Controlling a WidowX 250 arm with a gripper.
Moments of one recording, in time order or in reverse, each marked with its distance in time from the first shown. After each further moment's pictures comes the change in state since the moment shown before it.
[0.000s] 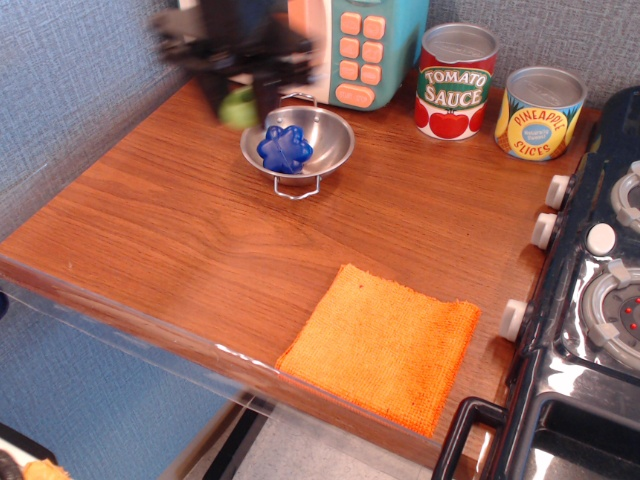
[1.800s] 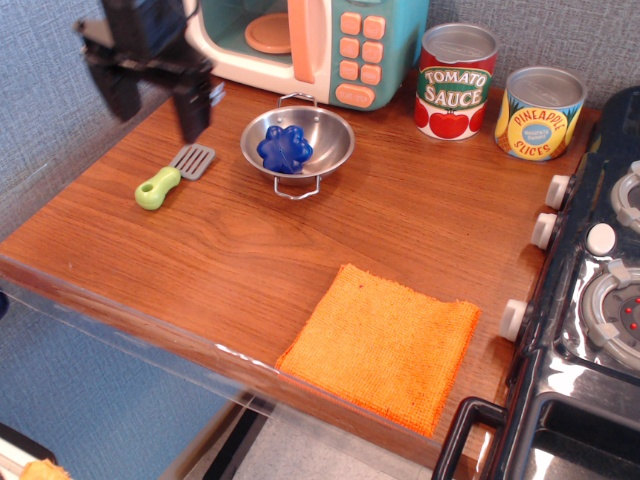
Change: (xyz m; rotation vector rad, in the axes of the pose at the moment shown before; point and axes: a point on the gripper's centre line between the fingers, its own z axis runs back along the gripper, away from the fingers) arm 0.001 0.026 -0.001 0.021 0.058 -0.178
